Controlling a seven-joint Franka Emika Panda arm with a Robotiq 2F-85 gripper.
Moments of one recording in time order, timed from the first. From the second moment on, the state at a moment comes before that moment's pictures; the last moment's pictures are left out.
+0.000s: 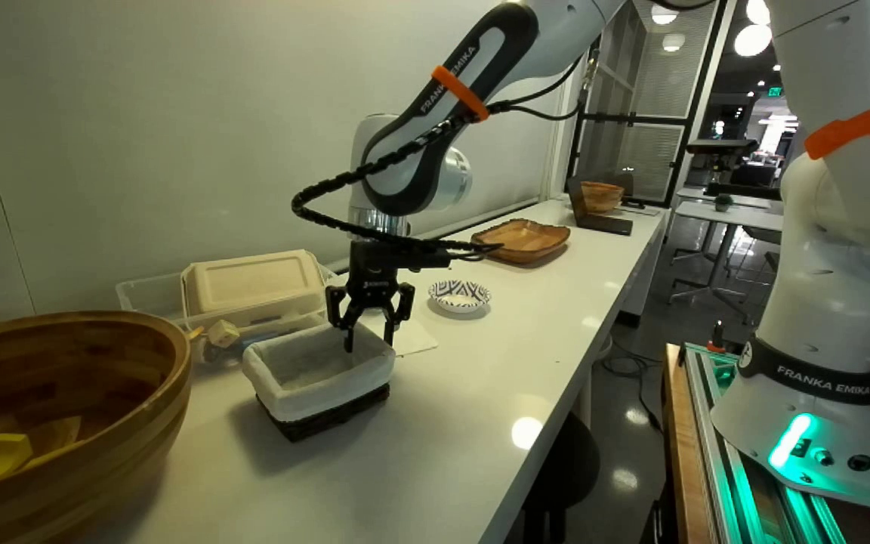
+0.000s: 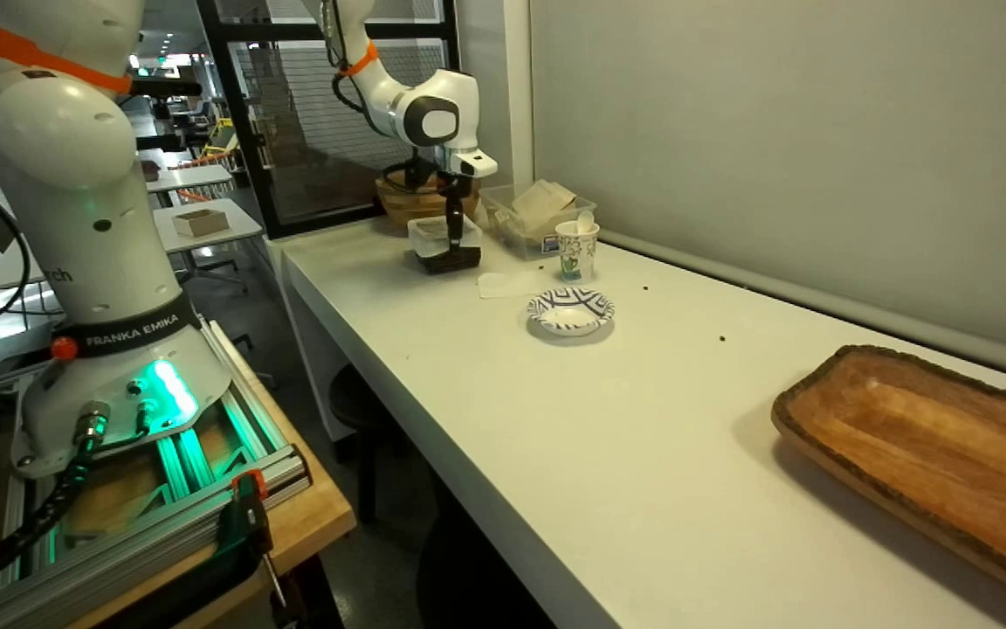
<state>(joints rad) 0.15 0.47 0.06 -2.07 0.20 2.54 0.58</state>
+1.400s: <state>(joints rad) 0.08 -0.01 0.00 -2.18 0.34 2.20 0.76</state>
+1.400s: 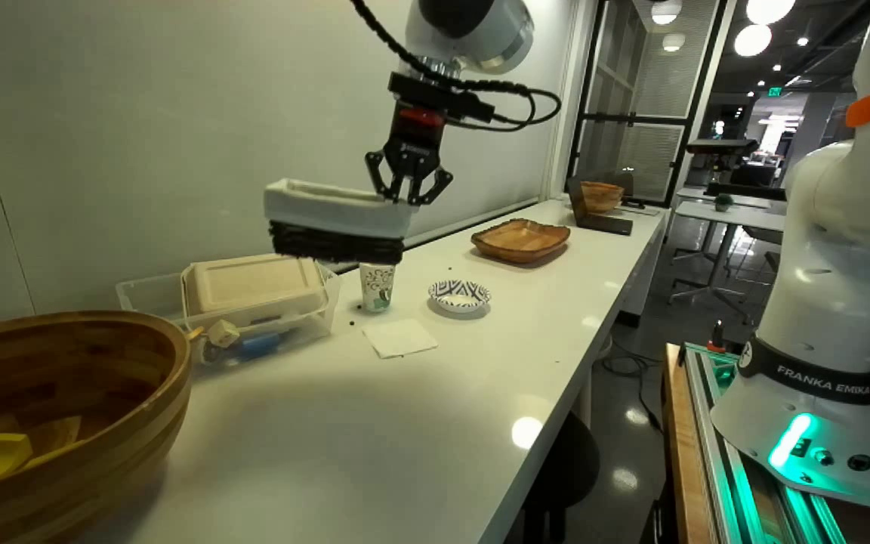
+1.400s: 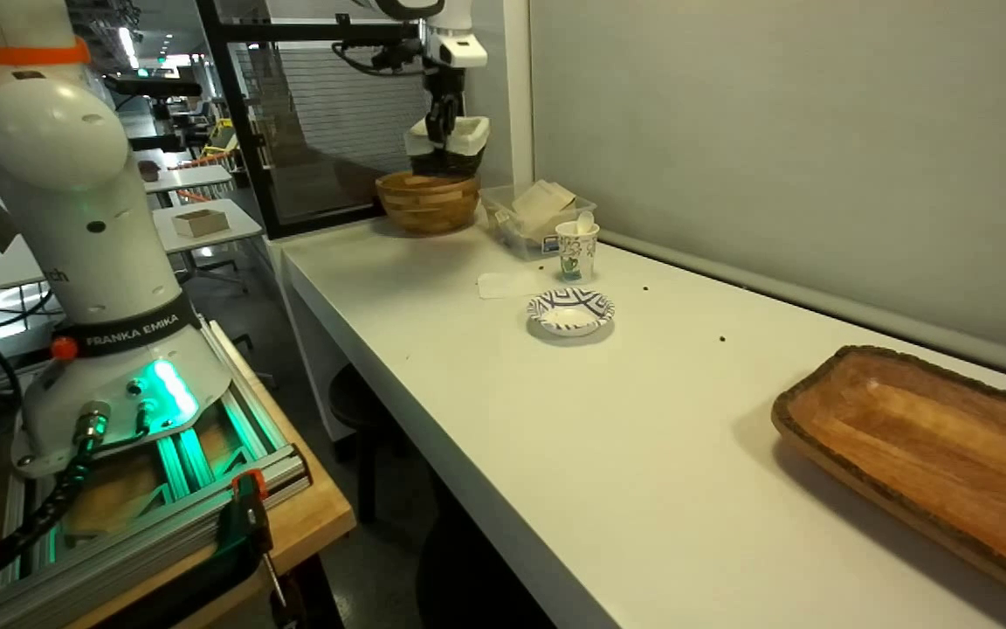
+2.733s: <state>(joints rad) -0.39 -0.17 -0.36 -2.38 0.33 2.23 0.75</state>
